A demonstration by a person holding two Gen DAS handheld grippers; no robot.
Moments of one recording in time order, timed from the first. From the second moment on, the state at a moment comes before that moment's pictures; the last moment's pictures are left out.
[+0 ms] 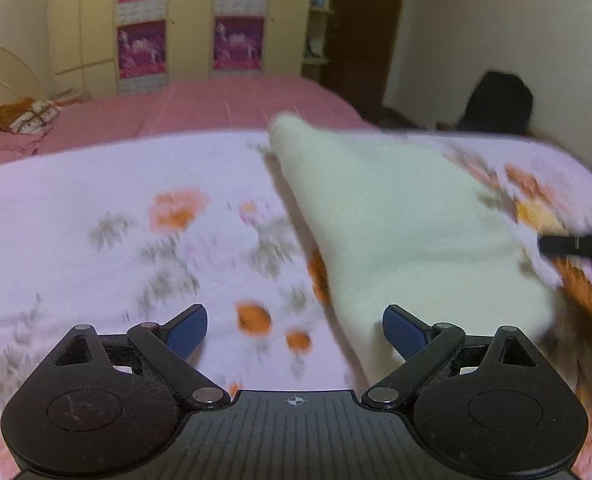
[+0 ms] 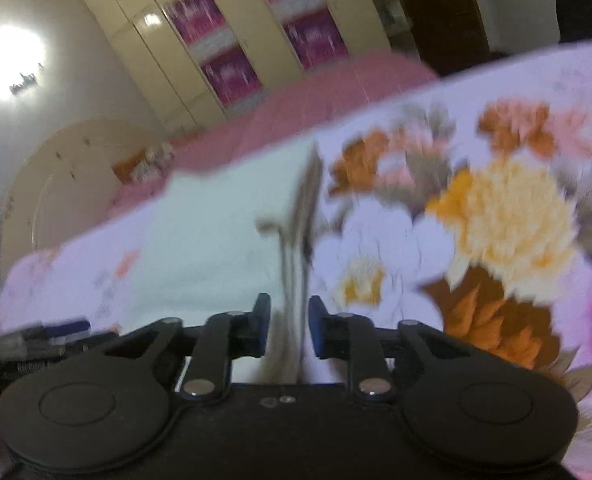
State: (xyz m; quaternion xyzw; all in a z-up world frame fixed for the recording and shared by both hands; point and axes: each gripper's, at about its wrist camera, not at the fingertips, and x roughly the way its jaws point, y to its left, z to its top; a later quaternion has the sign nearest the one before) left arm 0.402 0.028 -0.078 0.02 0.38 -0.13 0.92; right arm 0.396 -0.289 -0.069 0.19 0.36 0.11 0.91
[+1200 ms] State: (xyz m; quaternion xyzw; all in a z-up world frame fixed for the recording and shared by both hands) left arm 0.501 -0.001 -0.066 -0.01 0.39 -0.13 0.91; right arm 0.501 -0.260 -0.084 0.09 0.40 0.11 0.91
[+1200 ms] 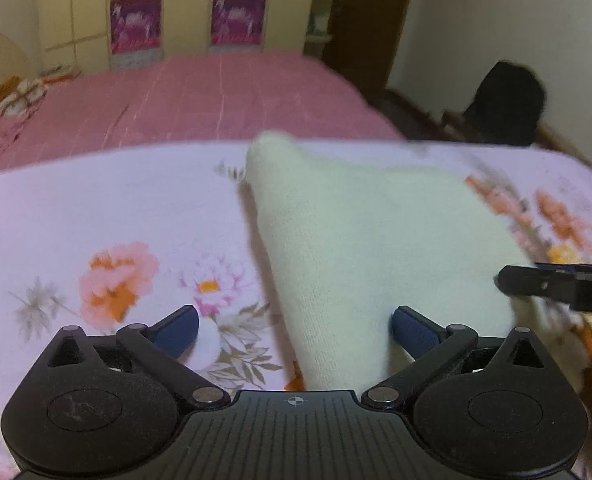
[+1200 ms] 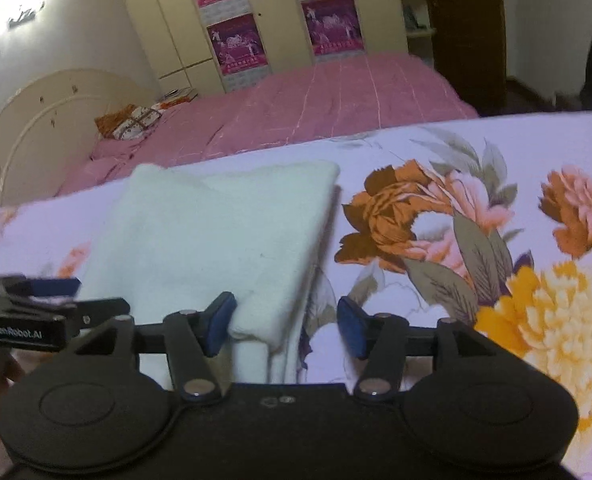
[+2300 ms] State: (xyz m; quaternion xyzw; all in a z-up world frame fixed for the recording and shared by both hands) left arm 0.515 -0.027 -0.045 0.00 0.41 -0.21 0.89; right arm 0.499 -0.242 -0.067 0.08 0.43 0.17 0.88
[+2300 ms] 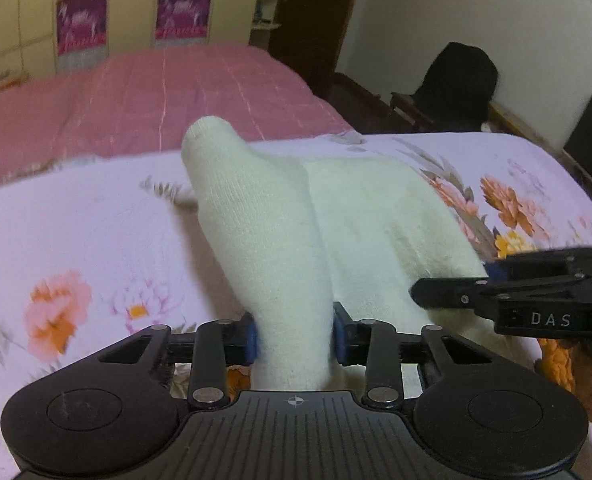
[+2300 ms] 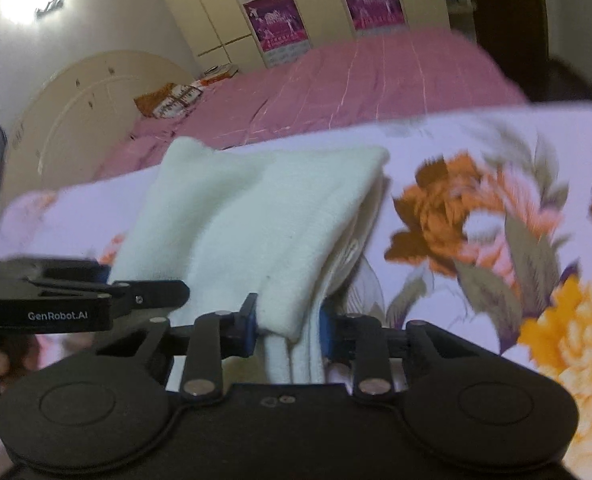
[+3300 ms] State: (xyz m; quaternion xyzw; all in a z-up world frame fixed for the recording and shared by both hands) left arm 0.386 0.212 -0.042 -0.01 0.46 -0.07 0.89; right arm 0.427 -0.008 -0.045 0.08 0.44 0.30 0.84
